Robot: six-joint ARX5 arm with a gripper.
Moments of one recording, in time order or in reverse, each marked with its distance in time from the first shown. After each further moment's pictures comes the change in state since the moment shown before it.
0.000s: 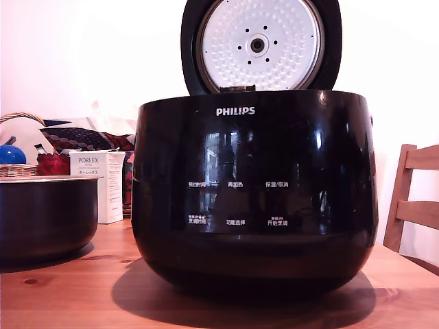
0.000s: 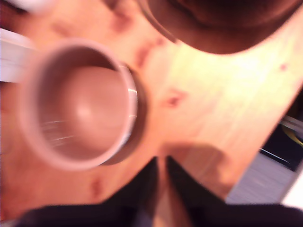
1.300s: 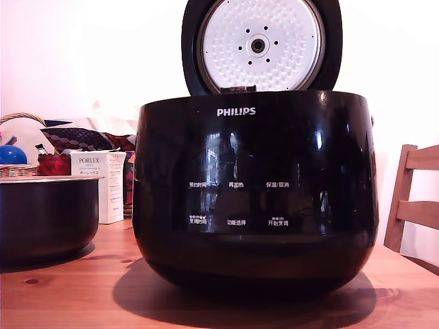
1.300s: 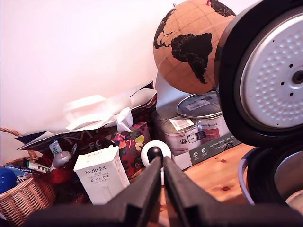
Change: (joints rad) arm -0.176 -0.496 -0.588 1.197 -0.221 -0.535
